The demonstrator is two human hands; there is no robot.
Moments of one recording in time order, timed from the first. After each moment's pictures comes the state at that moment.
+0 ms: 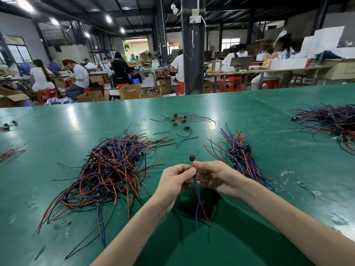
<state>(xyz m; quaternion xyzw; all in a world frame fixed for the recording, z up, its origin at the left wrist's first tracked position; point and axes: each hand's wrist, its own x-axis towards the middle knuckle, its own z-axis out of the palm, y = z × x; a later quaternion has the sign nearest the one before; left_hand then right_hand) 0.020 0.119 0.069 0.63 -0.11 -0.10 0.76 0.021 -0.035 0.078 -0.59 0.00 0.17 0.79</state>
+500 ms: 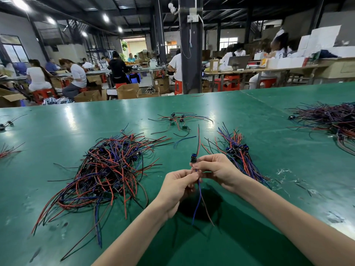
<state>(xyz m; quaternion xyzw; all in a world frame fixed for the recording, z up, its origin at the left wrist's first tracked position) 0.010 0.107 0.067 0.61 -0.07 -0.16 0.78 0.024 -0.038 0.081 -0.64 -0.03 0.06 0.76</state>
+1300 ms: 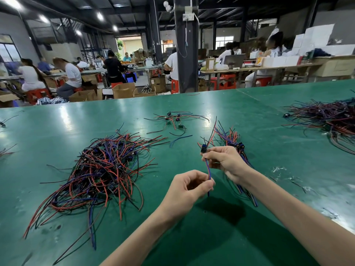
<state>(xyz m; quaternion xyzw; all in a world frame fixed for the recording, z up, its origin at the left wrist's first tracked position) -0.020 0.100 0.078 0.70 -0.26 -0.08 0.66 0.036 -0.066 0.086 -0.67 0.04 -0.04 0.74</state>
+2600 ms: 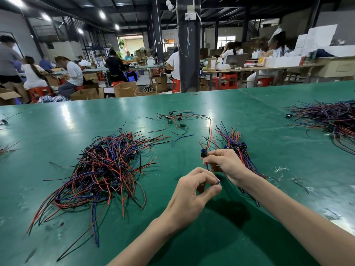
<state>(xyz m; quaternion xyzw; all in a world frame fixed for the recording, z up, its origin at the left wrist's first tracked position) -0.020 0.098 0.066 0.75 -0.37 0.08 0.54 0.037 -0.063 0.075 -0.70 0.04 -0.04 0.71</state>
